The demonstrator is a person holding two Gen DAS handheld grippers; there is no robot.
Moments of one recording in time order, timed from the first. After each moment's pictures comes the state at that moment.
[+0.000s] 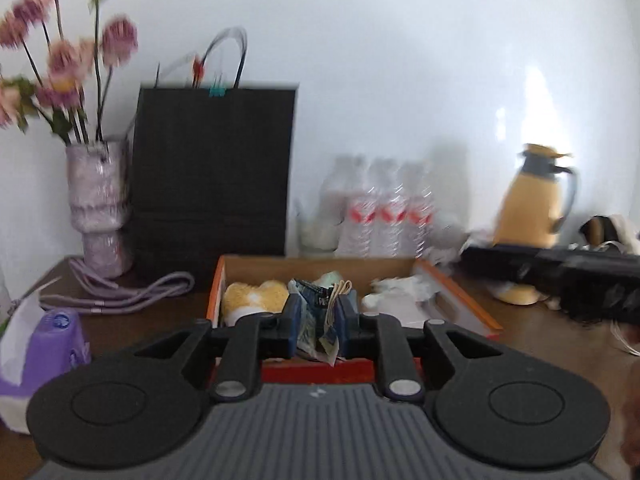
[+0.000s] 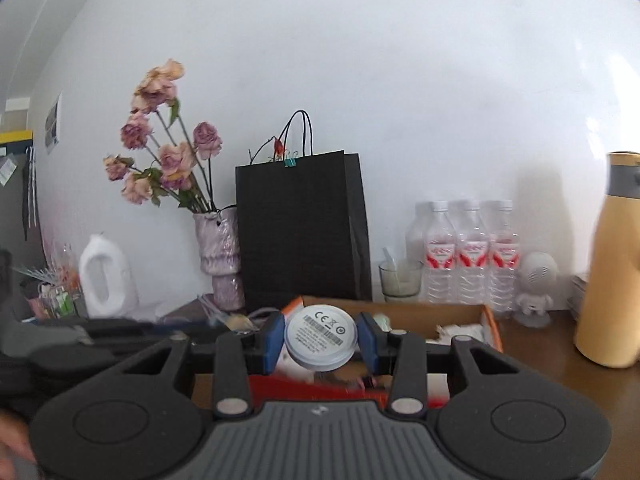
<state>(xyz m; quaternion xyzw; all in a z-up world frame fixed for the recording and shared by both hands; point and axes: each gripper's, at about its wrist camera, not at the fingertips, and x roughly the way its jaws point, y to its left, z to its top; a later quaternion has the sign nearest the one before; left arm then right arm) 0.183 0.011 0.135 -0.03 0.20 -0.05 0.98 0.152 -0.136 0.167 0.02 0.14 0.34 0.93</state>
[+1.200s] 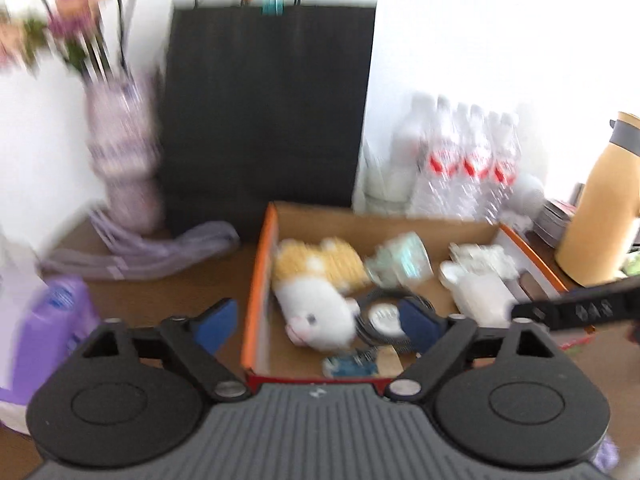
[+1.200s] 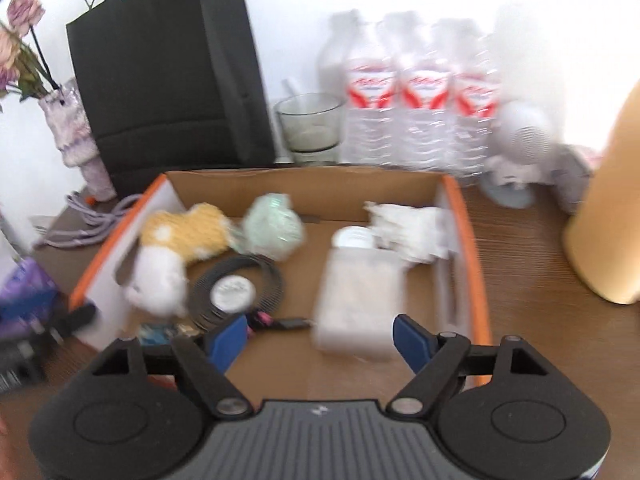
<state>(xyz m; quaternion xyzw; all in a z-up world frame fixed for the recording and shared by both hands) 0.237 0.022 0.110 -0.03 0.25 0.04 0.97 0.305 -0.106 0.117 -0.05 0.39 0.20 0.90</state>
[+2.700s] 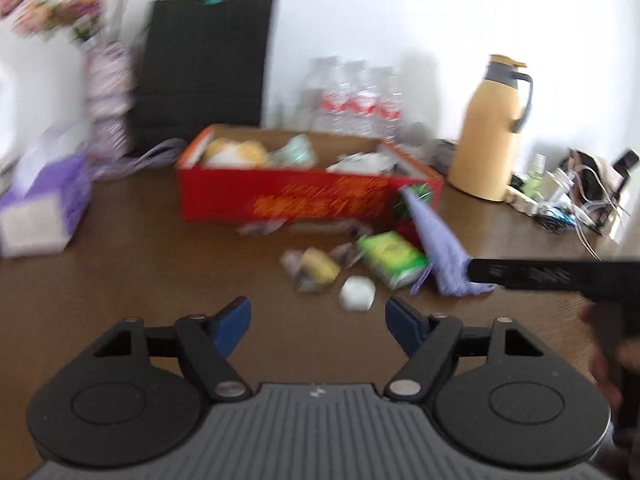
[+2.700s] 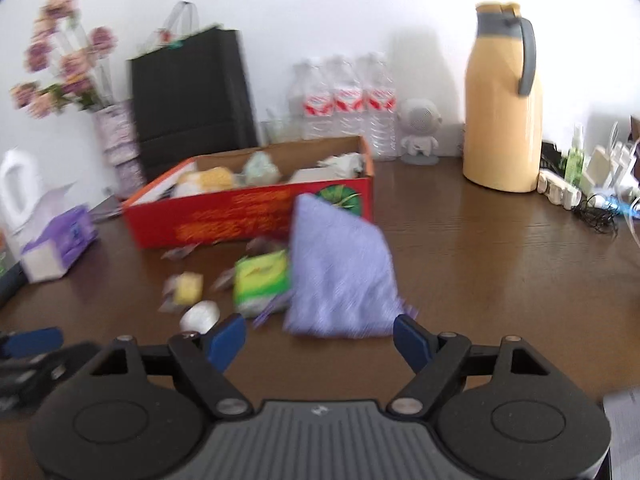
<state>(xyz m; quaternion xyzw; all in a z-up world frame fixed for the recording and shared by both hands) 0.045 -0.039 0.054 -0.03 0.26 -0.06 0.96 0.105 -0.225 0.054 0.02 0.31 0.19 0.93</state>
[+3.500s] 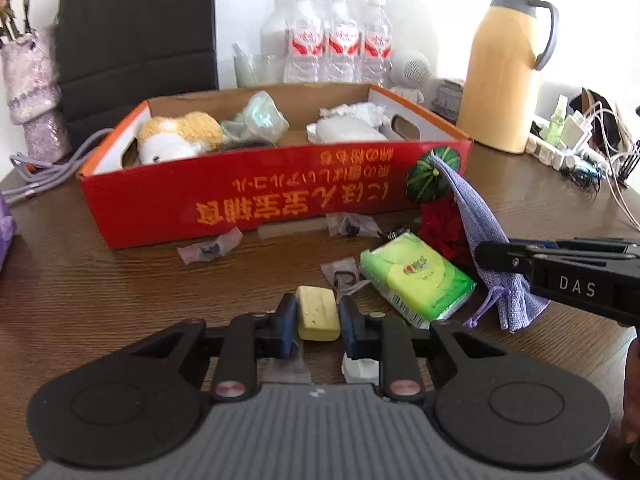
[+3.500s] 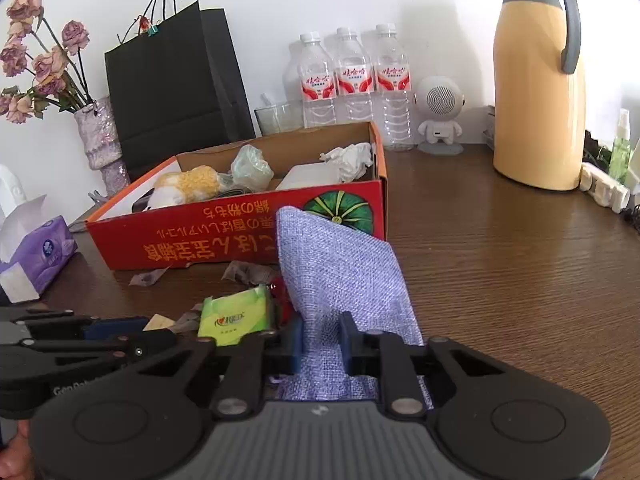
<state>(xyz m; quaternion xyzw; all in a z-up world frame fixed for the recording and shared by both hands) 0.153 -0.061 0.027 0.02 0.34 -0.08 0.94 0.168 -0.206 0.032 0.02 0.31 0.21 0.93</state>
